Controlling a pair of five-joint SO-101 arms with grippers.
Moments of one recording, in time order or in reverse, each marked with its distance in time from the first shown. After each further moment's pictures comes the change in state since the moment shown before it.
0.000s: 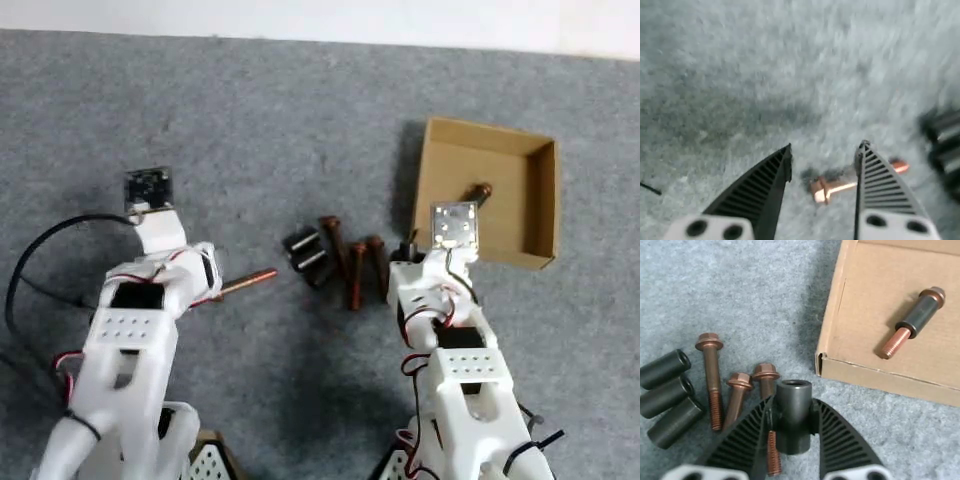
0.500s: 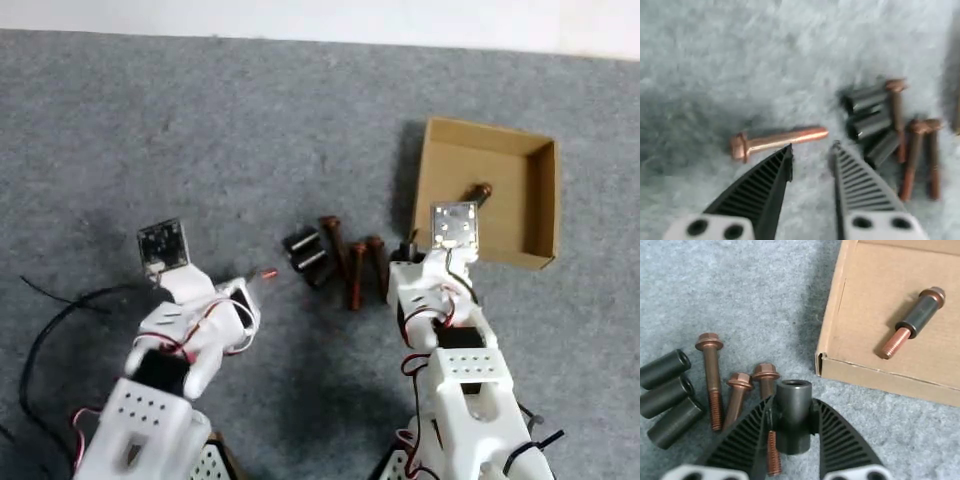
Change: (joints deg) left arm 16.0 -31.6 21.1 -1.3 21.5; right arm 0.0 0.0 0.0 0.0 0.0
